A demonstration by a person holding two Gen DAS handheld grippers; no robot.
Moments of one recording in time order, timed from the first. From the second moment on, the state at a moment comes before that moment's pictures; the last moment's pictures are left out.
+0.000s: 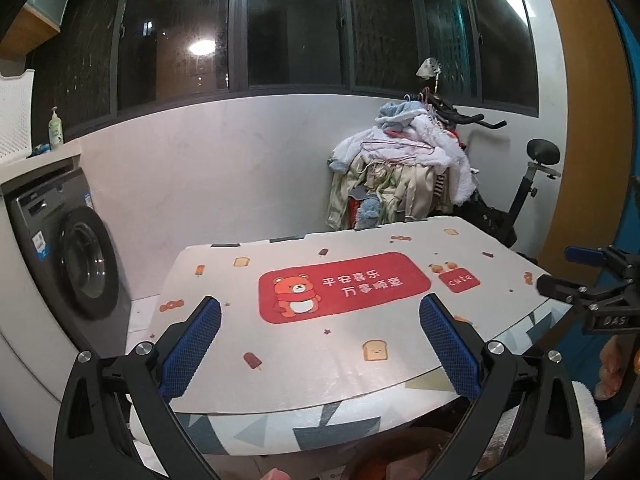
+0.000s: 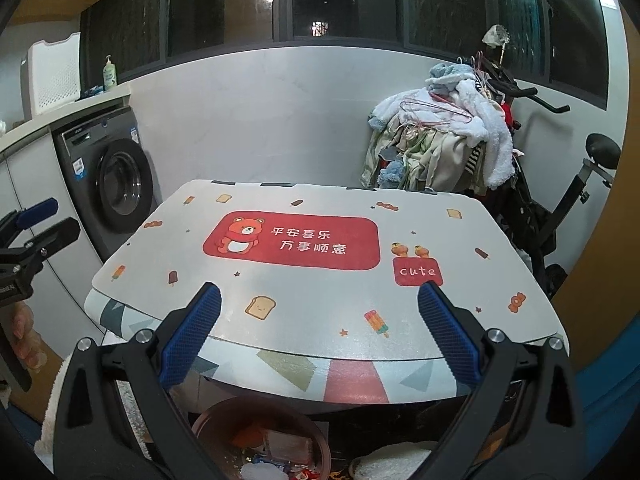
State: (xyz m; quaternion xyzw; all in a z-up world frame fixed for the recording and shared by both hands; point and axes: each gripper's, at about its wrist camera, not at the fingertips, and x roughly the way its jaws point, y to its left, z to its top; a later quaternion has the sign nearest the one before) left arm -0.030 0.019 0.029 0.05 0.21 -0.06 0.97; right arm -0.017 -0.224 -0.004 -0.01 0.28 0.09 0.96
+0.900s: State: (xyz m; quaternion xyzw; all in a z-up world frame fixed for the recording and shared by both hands) left arm -0.029 0.011 0.025 0.06 0.22 -0.06 0.97; right arm -0.019 -0.231 -0.009 -0.01 0.28 0.08 0.96
